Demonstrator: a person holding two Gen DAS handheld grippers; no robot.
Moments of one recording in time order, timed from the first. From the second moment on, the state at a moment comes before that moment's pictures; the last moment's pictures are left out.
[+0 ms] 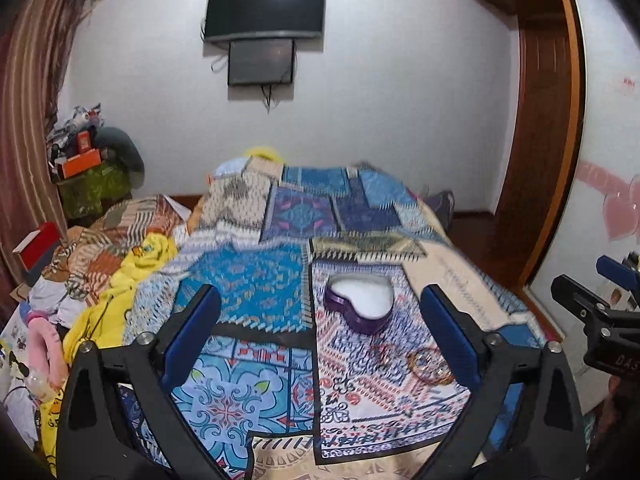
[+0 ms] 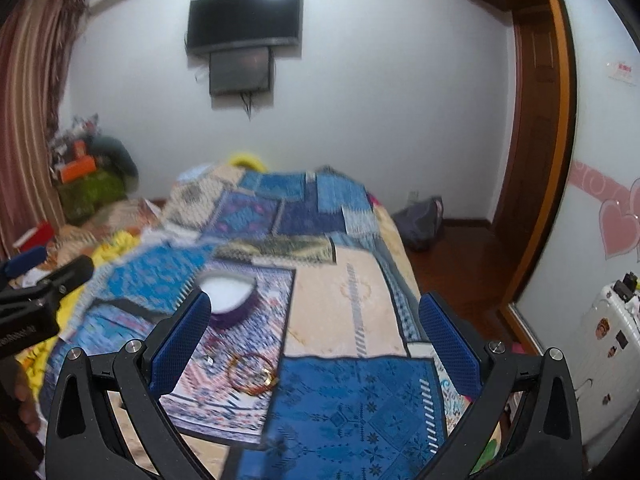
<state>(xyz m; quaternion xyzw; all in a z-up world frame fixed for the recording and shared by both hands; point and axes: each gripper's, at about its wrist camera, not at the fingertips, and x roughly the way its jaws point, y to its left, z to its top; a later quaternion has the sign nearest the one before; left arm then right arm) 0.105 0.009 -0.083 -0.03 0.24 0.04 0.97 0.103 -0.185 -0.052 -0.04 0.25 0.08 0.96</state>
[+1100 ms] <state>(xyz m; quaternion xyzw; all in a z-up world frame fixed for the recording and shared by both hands) 0.195 -0.028 -0.207 -0.04 0.46 -0.13 0.88 0.180 -0.143 -0.147 -0.08 0.44 0.25 0.86</state>
